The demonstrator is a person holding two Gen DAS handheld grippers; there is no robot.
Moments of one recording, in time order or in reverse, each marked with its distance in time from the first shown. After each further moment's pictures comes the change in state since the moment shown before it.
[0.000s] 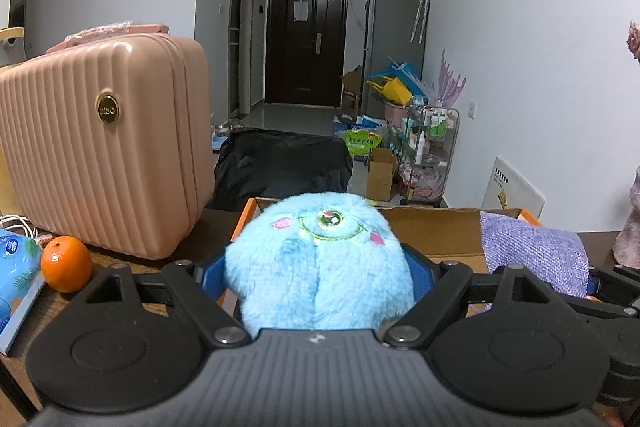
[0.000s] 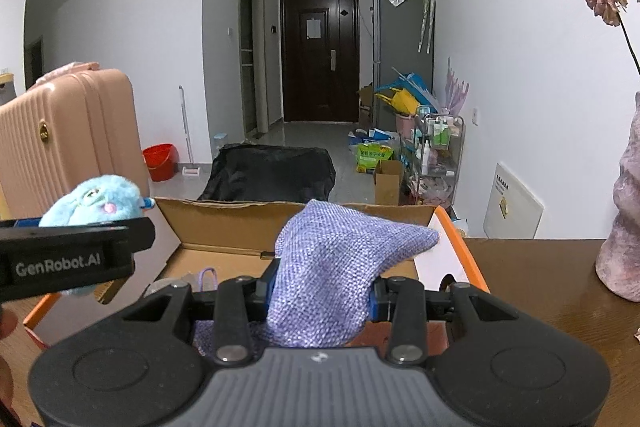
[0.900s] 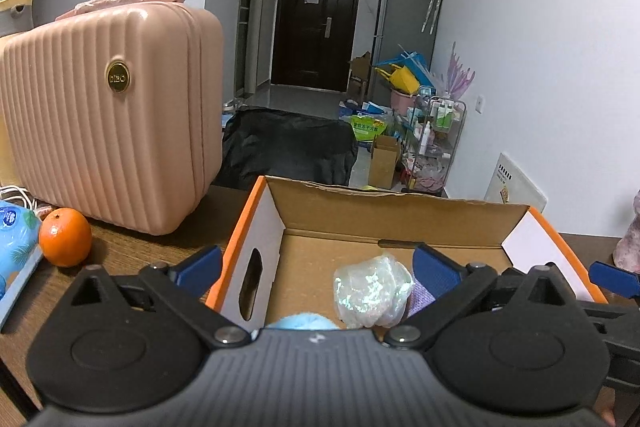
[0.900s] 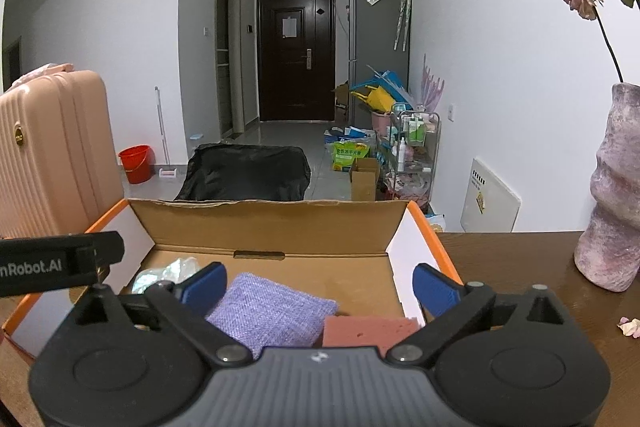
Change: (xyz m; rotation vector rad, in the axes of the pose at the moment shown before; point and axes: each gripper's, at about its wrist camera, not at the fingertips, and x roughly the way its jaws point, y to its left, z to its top) left arm 0.009 0.015 -0.002 -0.061 0.050 -0.001; right arm 0.006 -0.010 0.006 0.026 0.001 -0.072
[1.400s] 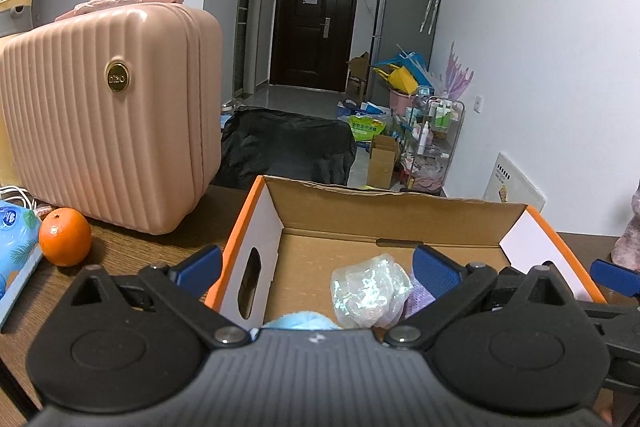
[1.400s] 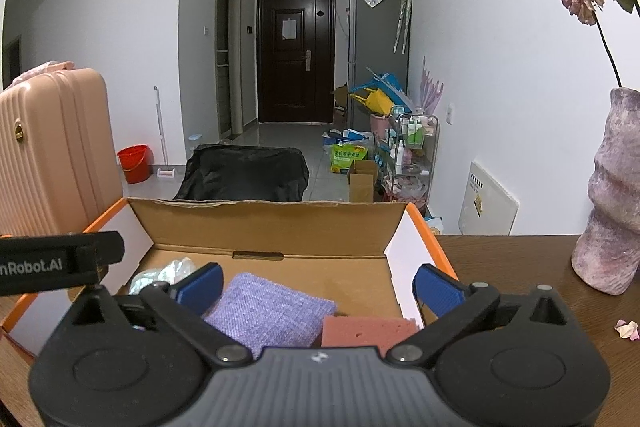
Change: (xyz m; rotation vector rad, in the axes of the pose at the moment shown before) left arm -0.001 0.000 0.000 0.001 -0.002 -0.004; right arm -0.003 0.000 -0.003 -0.005 -0.010 -0.004
